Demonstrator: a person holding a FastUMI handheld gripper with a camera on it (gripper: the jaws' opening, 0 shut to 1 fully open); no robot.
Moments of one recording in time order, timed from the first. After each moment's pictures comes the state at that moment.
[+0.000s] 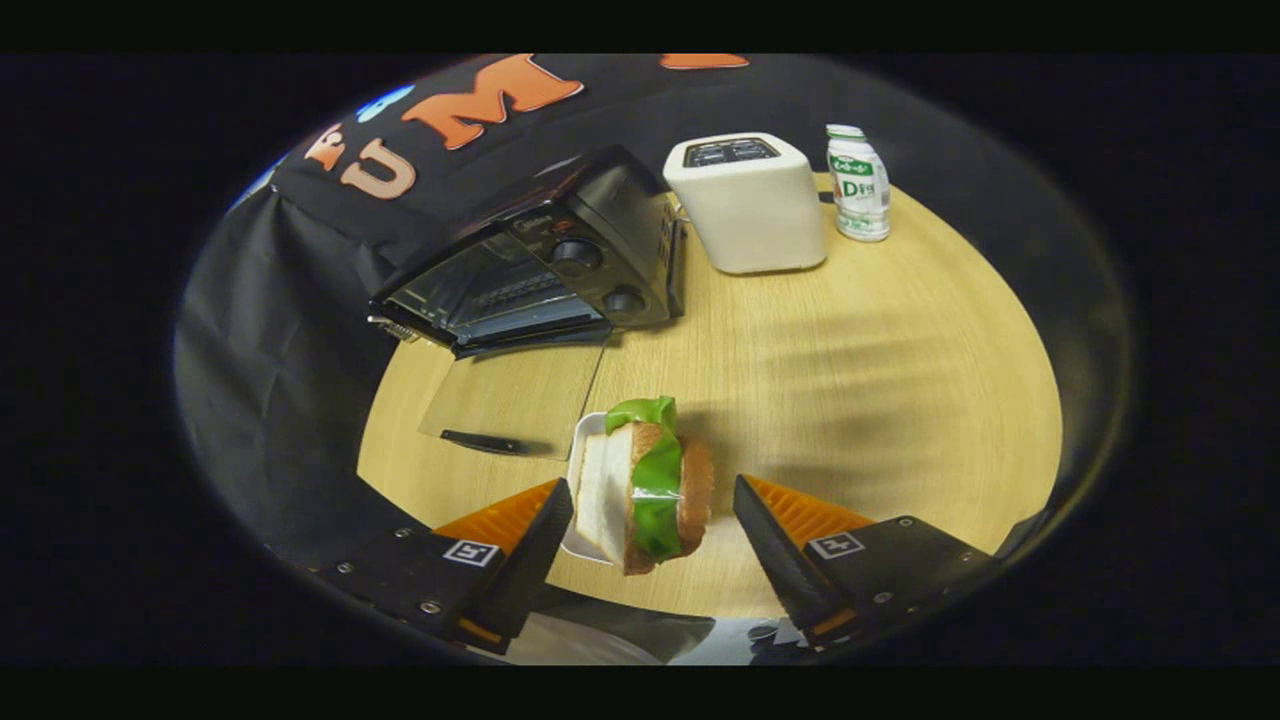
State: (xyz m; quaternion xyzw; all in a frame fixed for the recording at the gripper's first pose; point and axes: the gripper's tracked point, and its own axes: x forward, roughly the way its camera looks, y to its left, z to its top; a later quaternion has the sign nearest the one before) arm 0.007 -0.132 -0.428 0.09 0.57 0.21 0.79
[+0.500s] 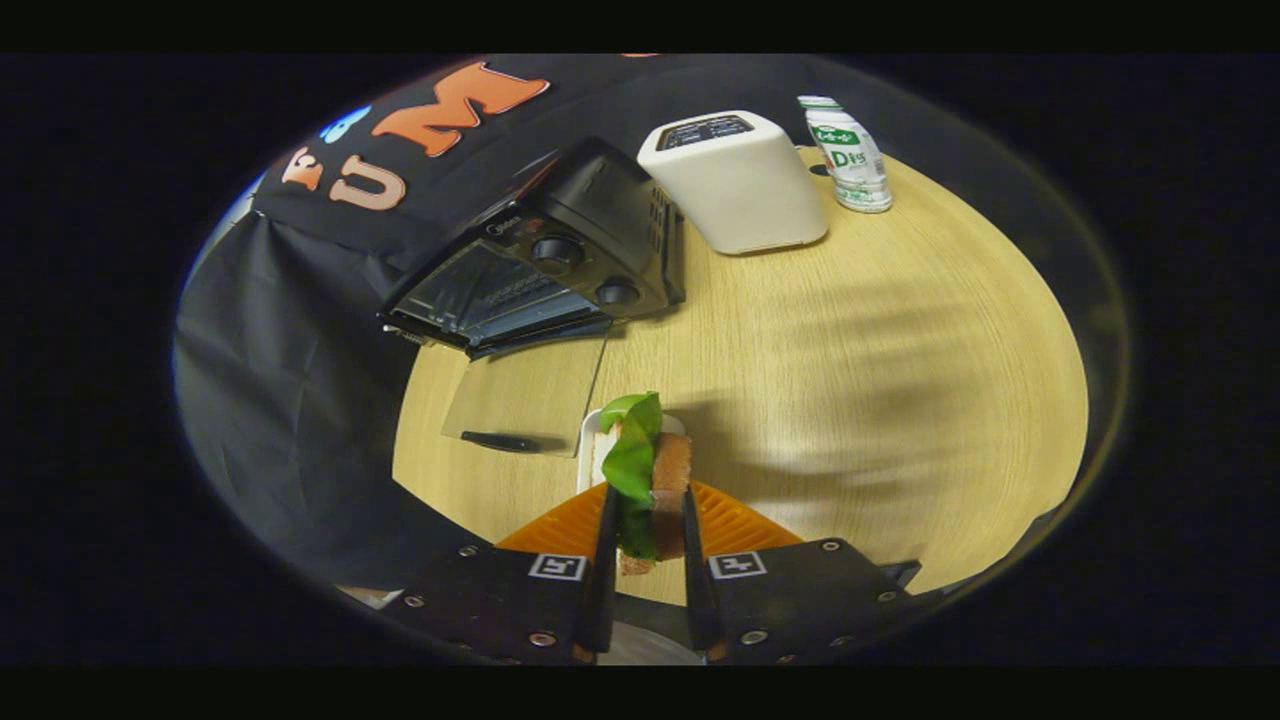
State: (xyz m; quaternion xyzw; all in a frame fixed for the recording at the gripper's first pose) arm 0.011 -0.131 -0.427 0.14 0.59 0.22 0.77
